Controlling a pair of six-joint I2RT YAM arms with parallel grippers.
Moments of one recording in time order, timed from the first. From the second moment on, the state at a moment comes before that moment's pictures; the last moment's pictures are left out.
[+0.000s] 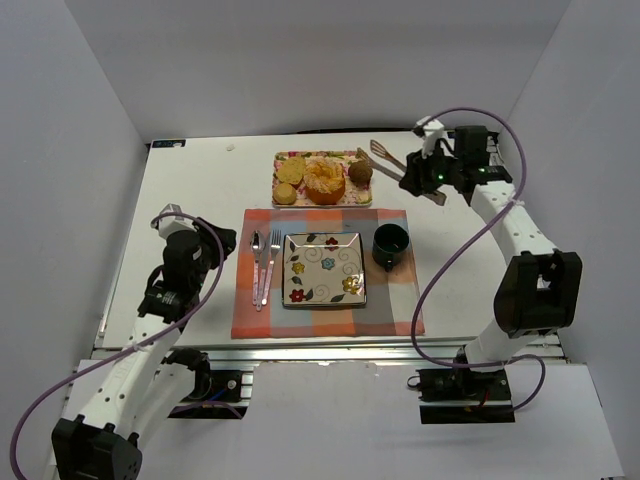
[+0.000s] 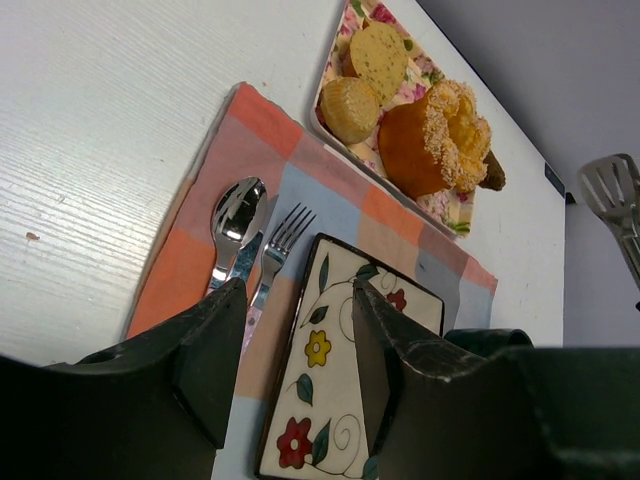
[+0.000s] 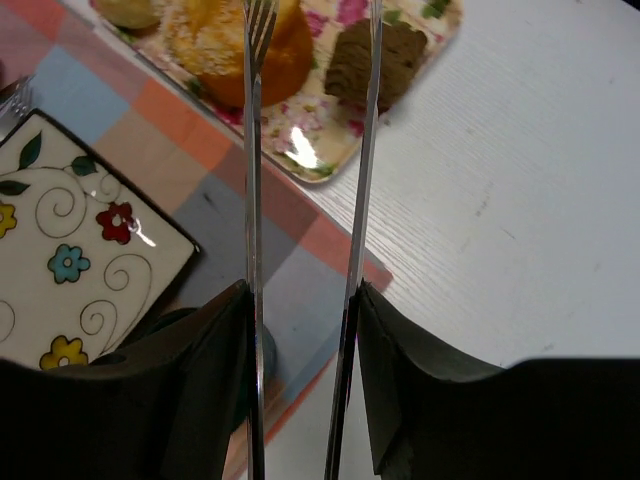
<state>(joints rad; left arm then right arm) -0.25 0.75 0.58 -0.21 -0.20 -0.83 0.10 1.61 1.38 -0.41 -0.55 -0.30</state>
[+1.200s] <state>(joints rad) -0.25 0.71 0.57 -0.24 -0.23 -0.84 0.52 1.87 1.62 -0.56 -0.19 -0.66</state>
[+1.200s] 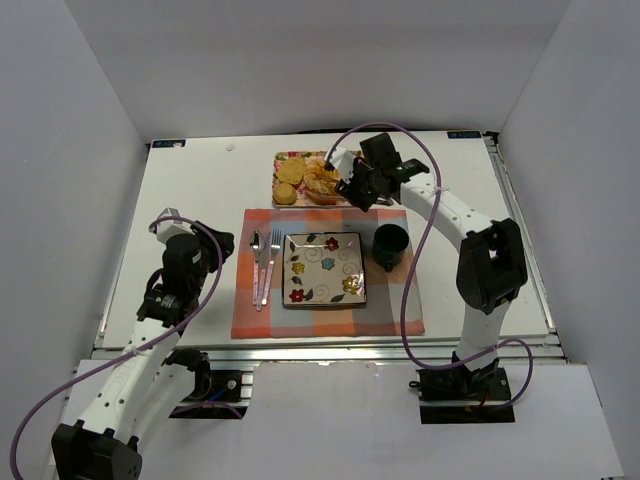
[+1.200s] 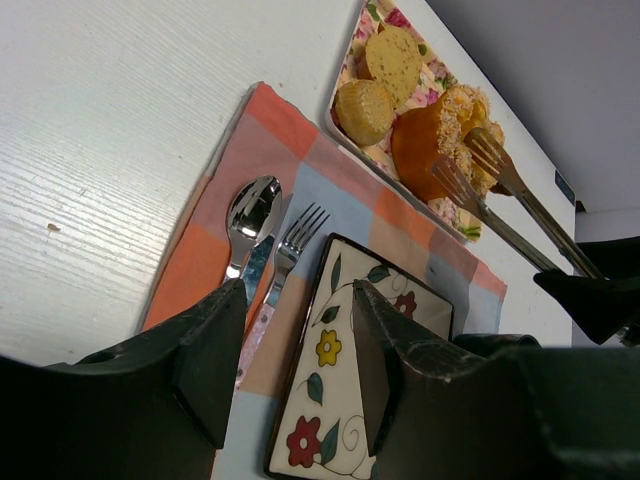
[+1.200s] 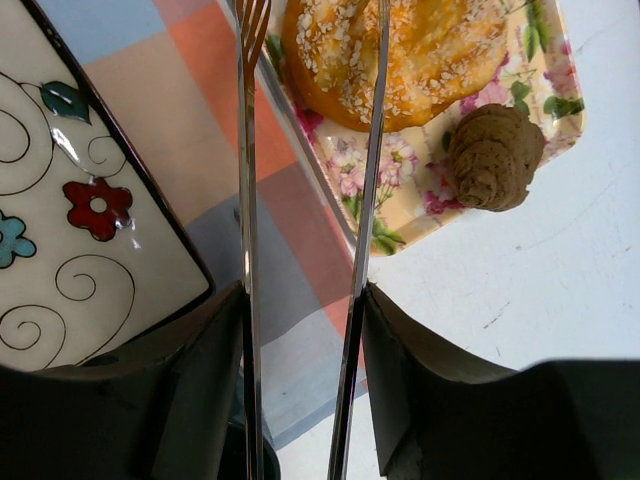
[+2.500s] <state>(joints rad) -0.25 0.71 0.56 -0.23 -0.23 -0.84 0.53 1.42 1.27 -0.53 -0.37 -0.60</state>
